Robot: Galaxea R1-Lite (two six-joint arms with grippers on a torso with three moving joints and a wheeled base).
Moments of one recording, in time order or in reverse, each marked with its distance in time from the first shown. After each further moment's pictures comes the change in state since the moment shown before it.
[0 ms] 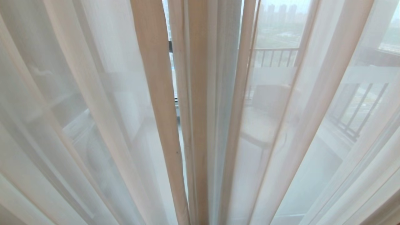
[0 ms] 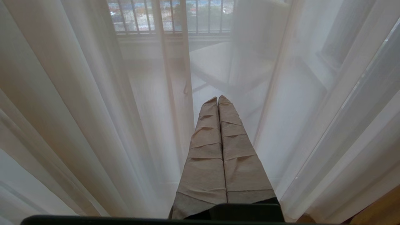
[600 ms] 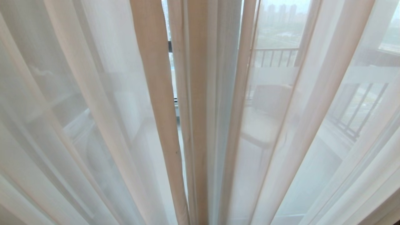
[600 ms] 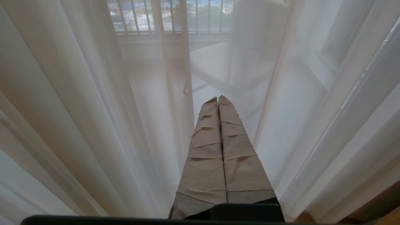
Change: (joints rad) left arm 0.000 0.000 -0.001 0.000 -0.001 -0.003; right arm -0.001 0.000 0.000 0.000 0.000 0.000
